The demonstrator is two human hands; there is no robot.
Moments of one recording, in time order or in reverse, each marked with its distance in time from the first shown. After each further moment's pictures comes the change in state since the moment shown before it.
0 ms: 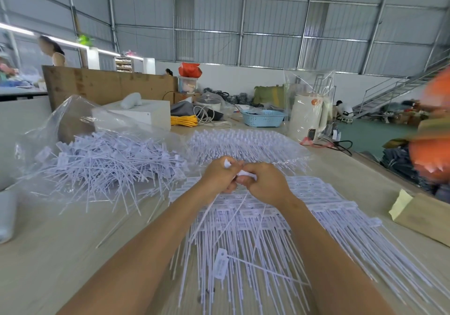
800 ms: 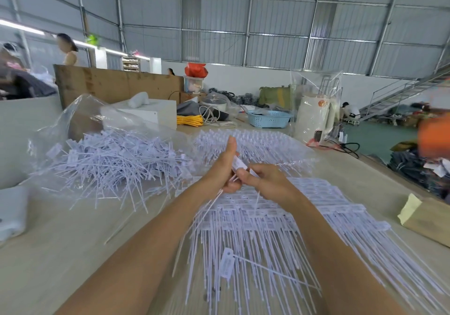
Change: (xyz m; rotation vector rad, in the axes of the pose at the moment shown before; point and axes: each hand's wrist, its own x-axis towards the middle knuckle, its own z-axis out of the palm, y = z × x) left_hand -0.002 0.011 -0.007 -0.226 -0.185 -0.027; right_hand -0.006 -0.014 -0.008 0.573 -0.171 0.134
